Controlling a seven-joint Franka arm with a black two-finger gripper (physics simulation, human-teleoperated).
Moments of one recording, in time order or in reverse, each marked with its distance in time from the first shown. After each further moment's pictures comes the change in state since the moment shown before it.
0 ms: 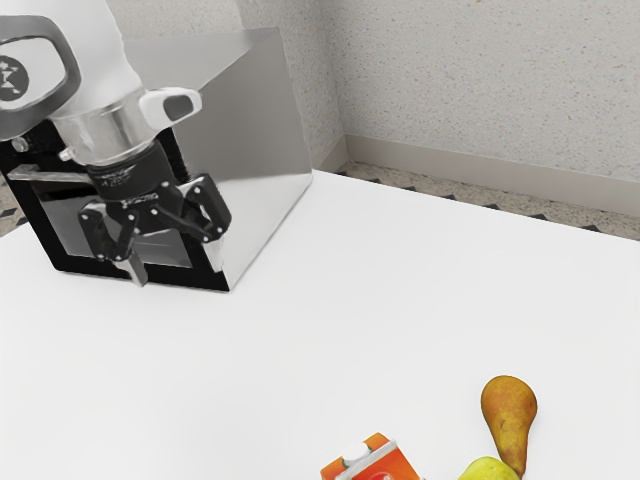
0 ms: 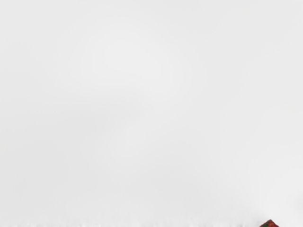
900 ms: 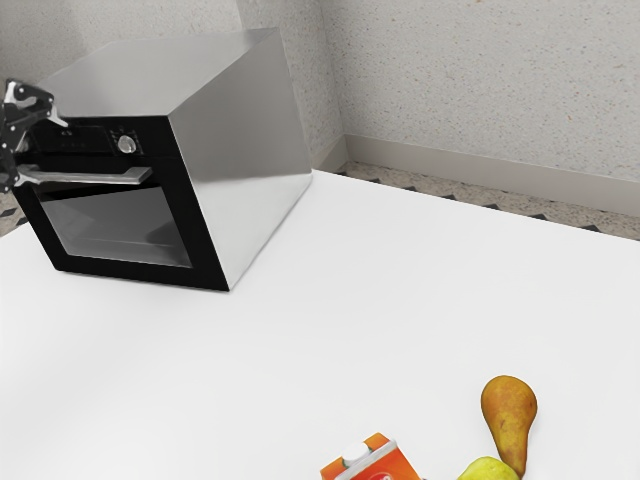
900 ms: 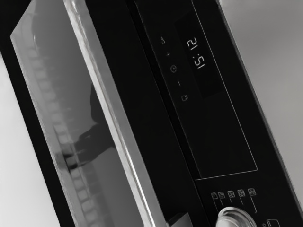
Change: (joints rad) arm 0.714 0.042 -0.106 -0.160 -0.164 0.950 -0.196
